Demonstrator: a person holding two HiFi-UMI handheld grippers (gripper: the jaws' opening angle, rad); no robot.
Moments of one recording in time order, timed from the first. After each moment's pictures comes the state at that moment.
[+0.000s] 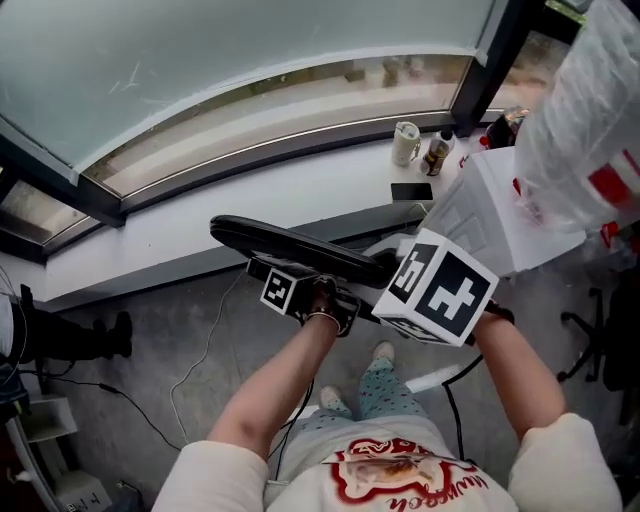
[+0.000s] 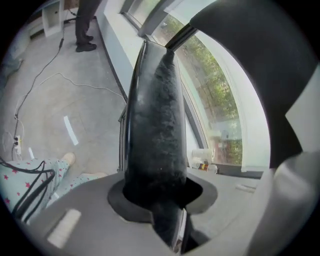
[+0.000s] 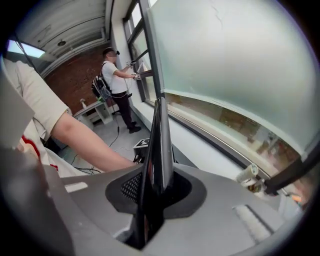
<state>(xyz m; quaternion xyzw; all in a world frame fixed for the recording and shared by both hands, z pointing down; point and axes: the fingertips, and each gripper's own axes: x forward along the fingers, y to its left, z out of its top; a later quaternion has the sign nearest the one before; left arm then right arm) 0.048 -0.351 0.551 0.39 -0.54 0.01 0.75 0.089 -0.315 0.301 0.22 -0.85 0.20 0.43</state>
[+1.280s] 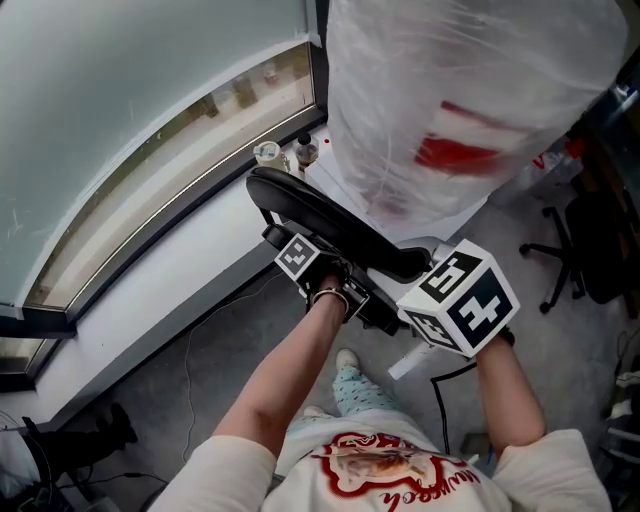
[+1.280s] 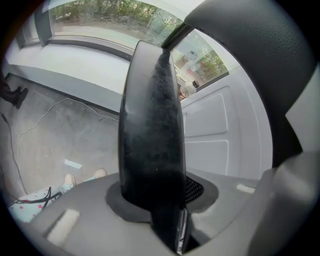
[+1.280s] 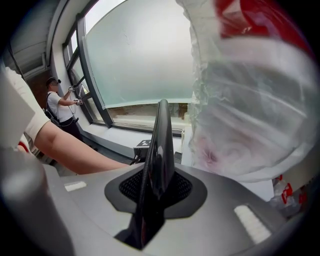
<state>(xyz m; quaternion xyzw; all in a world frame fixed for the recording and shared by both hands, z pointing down) 0.380 -0.336 0.555 0.56 -0.38 0.30 0.67 0.399 -0.279 0.301 0.50 -0.74 0.30 0.33</state>
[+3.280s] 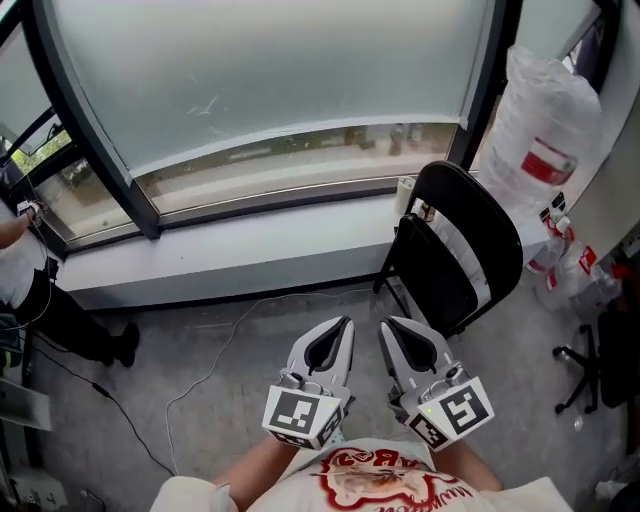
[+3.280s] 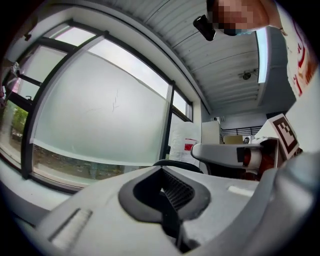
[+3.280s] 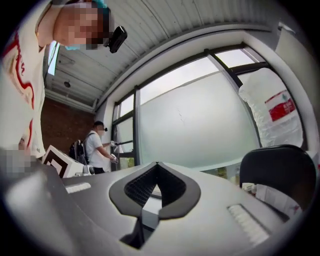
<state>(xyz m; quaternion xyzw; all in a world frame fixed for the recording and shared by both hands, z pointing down) -0.003 -0.116 0.213 0.92 -0.39 -0.05 0.08 0.045 -0.090 0.183 0.50 -0.86 0.05 -0.06</state>
